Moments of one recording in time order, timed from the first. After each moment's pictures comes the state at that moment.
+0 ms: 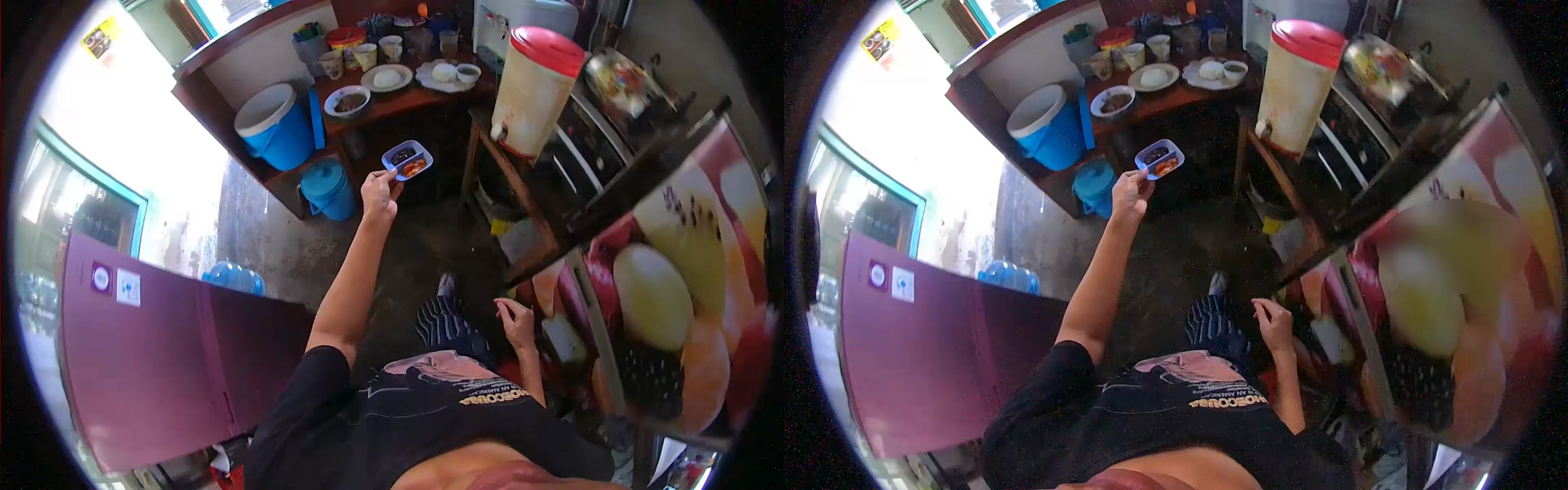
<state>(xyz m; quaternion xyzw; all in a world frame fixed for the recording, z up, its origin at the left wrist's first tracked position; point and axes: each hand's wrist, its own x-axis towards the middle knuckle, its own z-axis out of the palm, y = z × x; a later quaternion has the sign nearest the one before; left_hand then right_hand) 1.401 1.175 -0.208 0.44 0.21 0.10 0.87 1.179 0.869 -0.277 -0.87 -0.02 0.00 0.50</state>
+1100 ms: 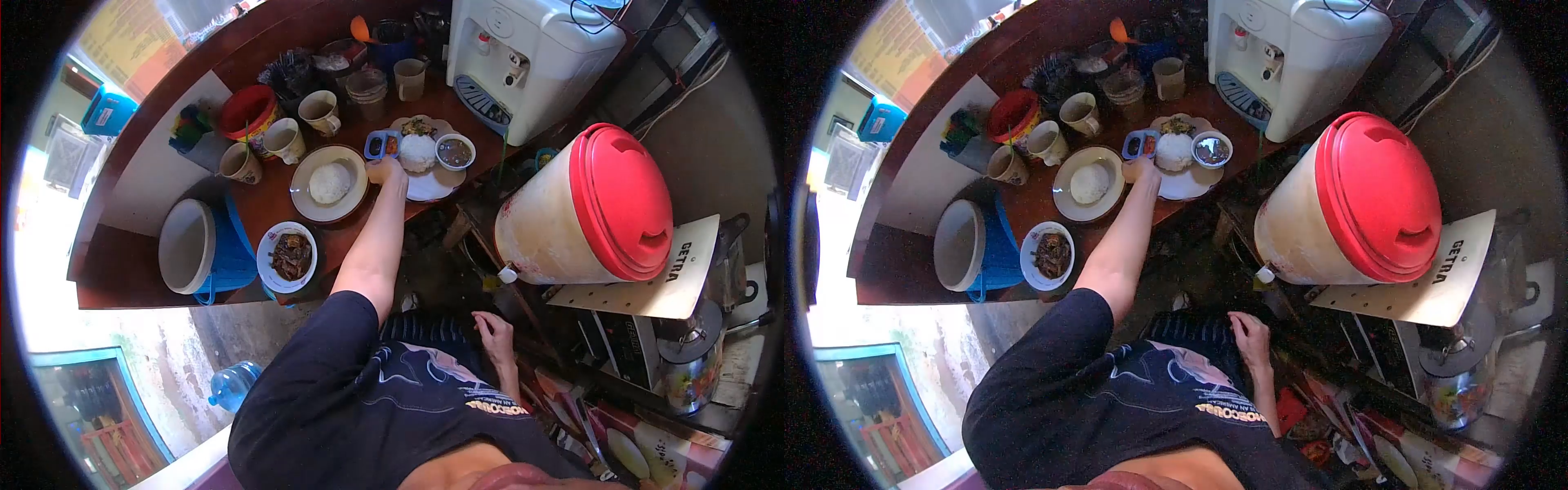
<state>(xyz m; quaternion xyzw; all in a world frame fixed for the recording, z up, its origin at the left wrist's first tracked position) 2.022 1.120 -0.368 0.54 0.48 0.23 0.66 1.608 0.954 -0.279 -0.85 0.14 0.02 0.51</state>
